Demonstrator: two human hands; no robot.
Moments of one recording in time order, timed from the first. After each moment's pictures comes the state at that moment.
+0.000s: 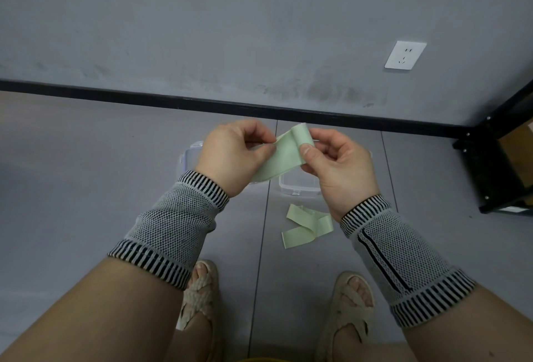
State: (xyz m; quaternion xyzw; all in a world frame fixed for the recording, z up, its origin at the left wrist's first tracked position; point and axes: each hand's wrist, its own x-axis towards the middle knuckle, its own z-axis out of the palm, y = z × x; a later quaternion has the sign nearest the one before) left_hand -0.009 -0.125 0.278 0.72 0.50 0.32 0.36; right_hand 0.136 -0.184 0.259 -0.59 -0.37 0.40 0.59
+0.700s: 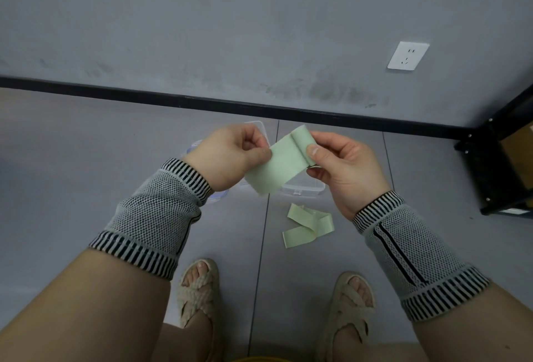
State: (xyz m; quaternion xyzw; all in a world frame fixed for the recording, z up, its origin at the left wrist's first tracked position) left_hand -0.026 -0.121 0.289 0.71 0.49 0.19 0.46; right_hand 0.145 -0.185 0.263 -0.56 -0.37 0.48 0.56
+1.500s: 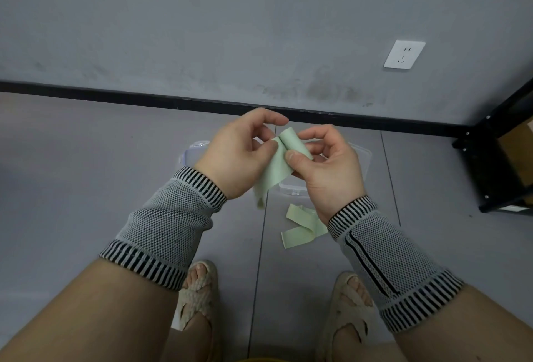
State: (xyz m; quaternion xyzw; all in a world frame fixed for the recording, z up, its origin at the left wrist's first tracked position) left_hand -0.007 -0.131 0.290 0.75 0.42 0.30 0.41; right_hand 0.123 -0.183 0.261 -0.60 -0.37 0.39 0.59
